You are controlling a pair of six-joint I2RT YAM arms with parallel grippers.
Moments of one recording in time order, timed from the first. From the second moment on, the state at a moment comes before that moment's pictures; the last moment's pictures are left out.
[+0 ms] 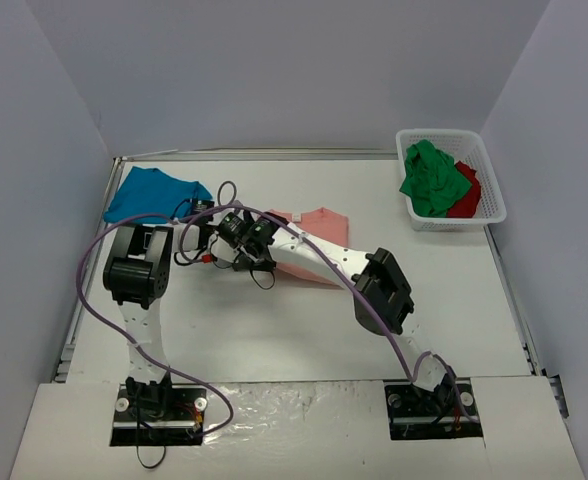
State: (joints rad) left arm -0.18 2.05 1.16 -0.02 1.07 -0.76; right arm 0.98 2.22 1.99 -0.98 0.25 -0.56
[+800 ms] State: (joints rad) left arm -0.24 2.15 1.30 -0.03 1.07 -0.77; right arm 0.99 2.22 1.98 -1.02 0.25 -0.56
